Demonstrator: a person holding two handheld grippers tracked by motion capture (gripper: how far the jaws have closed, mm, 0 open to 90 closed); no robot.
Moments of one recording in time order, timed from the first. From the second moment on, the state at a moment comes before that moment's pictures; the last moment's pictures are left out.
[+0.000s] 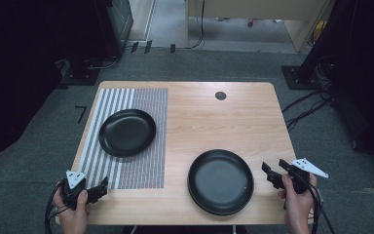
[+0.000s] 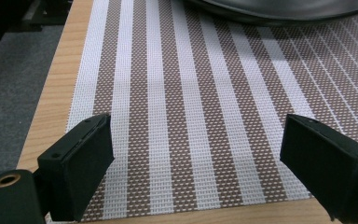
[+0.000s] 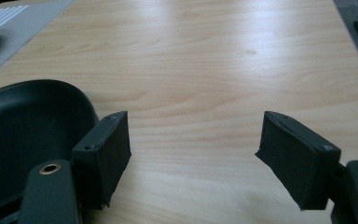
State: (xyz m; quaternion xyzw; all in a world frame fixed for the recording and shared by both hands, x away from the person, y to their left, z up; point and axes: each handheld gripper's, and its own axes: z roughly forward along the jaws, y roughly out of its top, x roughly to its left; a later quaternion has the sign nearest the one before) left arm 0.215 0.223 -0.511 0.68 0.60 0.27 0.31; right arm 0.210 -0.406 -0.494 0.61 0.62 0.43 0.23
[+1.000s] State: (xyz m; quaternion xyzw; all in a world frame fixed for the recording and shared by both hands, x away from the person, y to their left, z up) left arm 0.218 0.225 -0.518 0.69 0.61 0.26 0.30; right arm 0.181 -0.431 -0.525 0.65 0.64 0.31 0.27
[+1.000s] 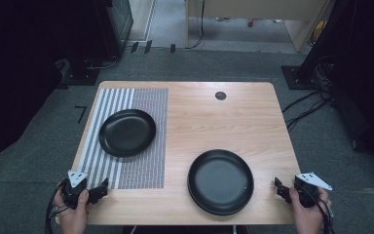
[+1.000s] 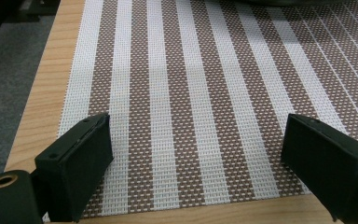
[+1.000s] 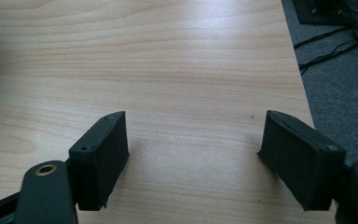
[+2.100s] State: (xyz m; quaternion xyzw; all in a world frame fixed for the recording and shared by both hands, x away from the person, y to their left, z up) left arm 0.220 0.224 -0.519 0.70 0.60 0.26 0.30; right arm 0.183 -0.427 -0.525 0.65 0.65 0.29 0.27
